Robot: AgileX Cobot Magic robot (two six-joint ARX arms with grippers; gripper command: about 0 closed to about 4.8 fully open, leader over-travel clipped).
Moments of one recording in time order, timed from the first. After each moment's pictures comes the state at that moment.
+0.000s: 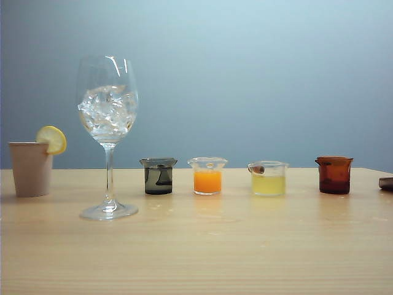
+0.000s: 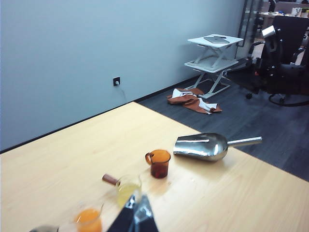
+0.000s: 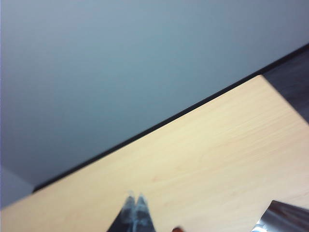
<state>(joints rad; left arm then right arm) -0.77 0.74 0.93 -0.19 0.09 0.03 -0.33 1.02 0.83 0.12 -0.43 0.54</state>
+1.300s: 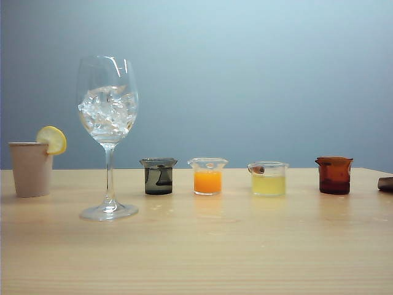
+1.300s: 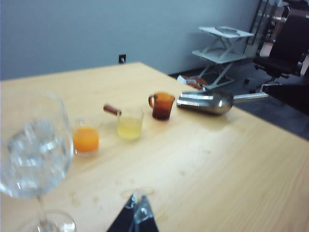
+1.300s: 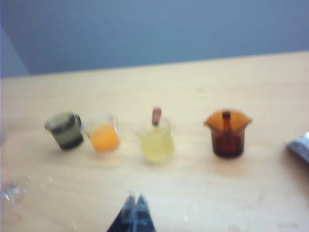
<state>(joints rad) -0.77 0.25 0.31 -0.10 0.04 -0.08 0.39 0.20 0.26 -0.15 0.07 0.21</state>
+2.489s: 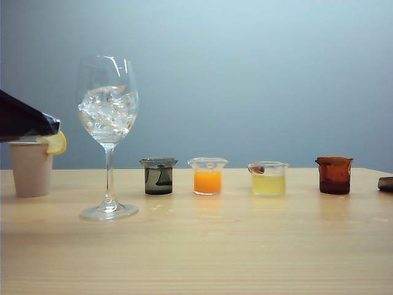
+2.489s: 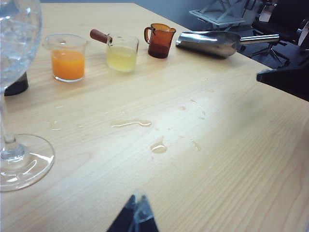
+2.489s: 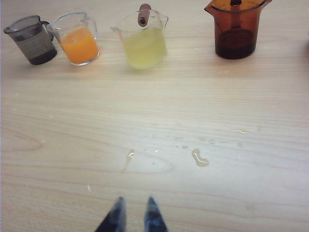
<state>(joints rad) -0.77 0.25 0.00 0.08 0.09 -0.13 0.43 0.19 0.01 -0.12 0.08 0.24</state>
